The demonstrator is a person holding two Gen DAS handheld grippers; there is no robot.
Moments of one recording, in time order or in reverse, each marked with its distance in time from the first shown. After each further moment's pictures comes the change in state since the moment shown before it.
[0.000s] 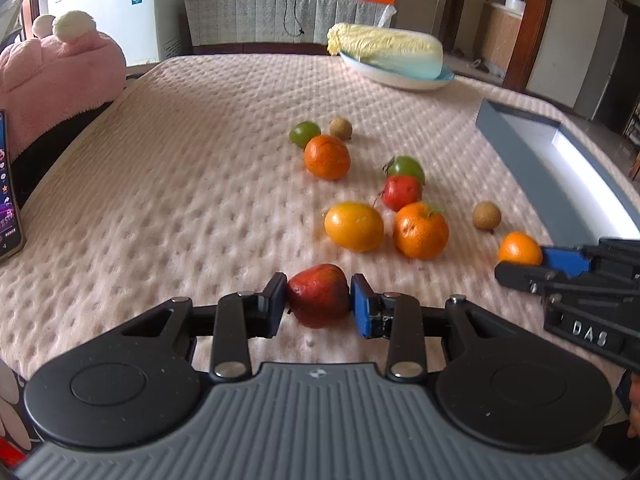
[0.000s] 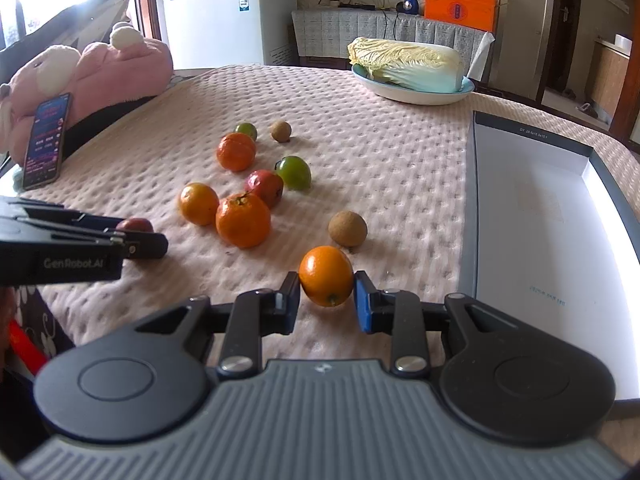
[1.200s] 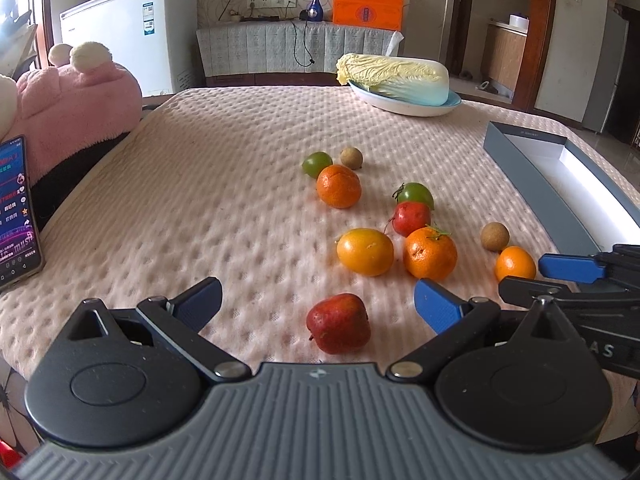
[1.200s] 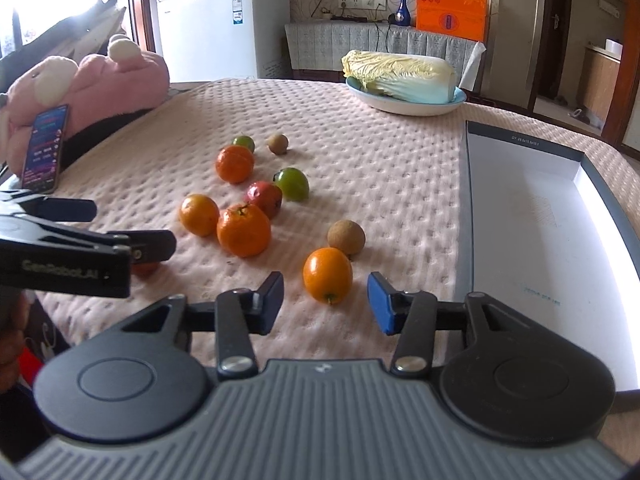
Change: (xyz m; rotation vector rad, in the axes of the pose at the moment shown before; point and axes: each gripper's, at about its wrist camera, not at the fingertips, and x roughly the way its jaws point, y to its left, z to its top) left arm -0.008 -0.003 -0.001 0.024 -0.082 0.051; right arm -0.002 0.004 -0.001 0.017 -0.040 -0.025
